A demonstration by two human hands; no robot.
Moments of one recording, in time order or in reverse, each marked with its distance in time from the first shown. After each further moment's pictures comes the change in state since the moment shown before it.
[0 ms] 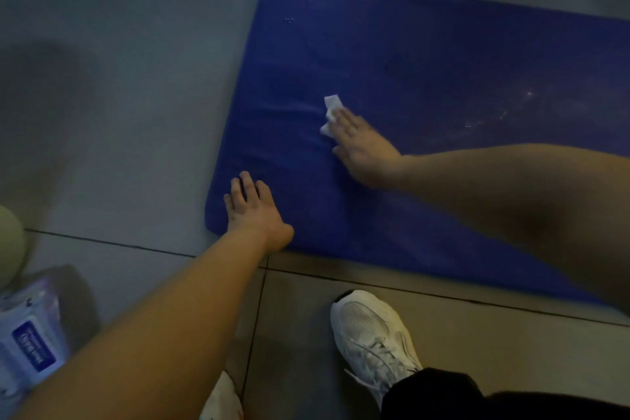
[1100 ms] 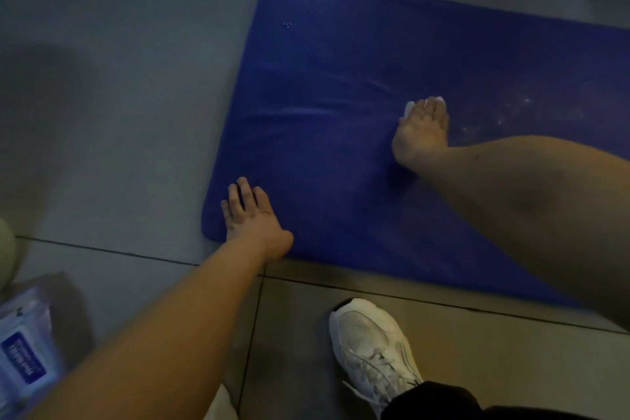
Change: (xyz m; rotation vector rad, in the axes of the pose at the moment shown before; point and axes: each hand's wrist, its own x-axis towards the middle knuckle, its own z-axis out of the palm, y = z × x) left_hand 0.006 0.002 0.008 -0.063 -0.013 -0.007; right_hand -0.007 0.071 -0.016 -0.024 0.015 0.795
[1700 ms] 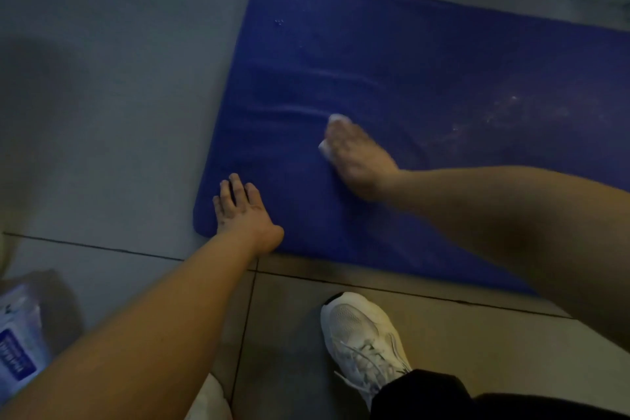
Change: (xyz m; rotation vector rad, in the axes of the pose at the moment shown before) left_hand -0.003 0.003 -0.008 0.010 -0.035 -0.006; right_hand -0.050 -0.036 0.026 0.028 -0.054 -0.712
